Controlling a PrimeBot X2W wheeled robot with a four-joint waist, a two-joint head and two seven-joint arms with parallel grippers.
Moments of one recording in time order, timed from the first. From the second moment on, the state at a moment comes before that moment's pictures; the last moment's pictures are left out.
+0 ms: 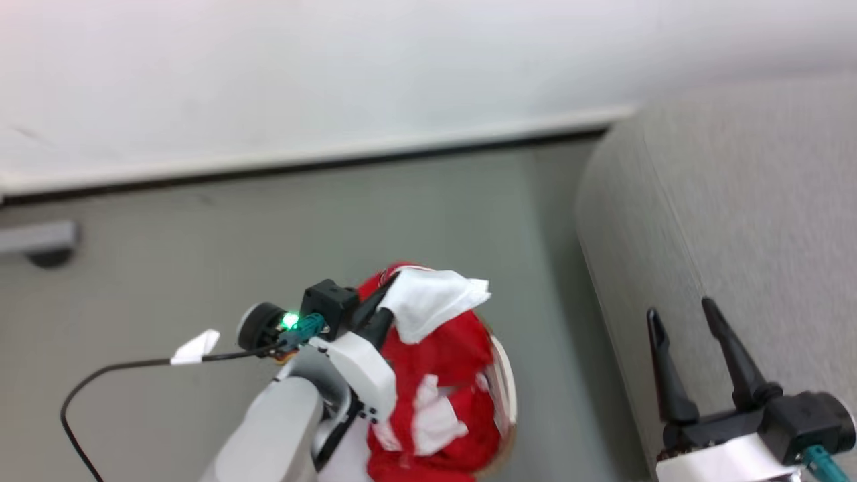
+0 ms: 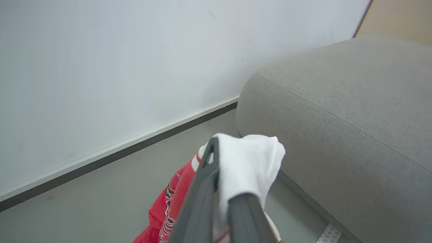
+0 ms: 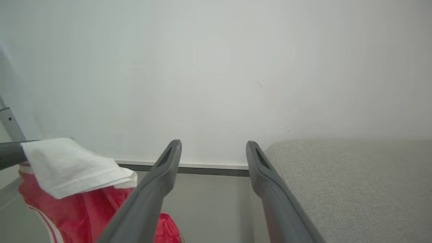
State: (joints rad) left arm -0.60 0.11 -0.51 0.67 -0.21 -0.12 -0.22; right arm -0.14 -0.05 0.11 0.11 0.18 0.13 -0.26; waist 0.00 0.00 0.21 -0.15
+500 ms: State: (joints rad) left arm -0.44 0.11 -0.50 0.12 -0.37 -0.10 0.03; right arm -0.13 -0.07 0.31 0.13 0.09 0.13 -0.26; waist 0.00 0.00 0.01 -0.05
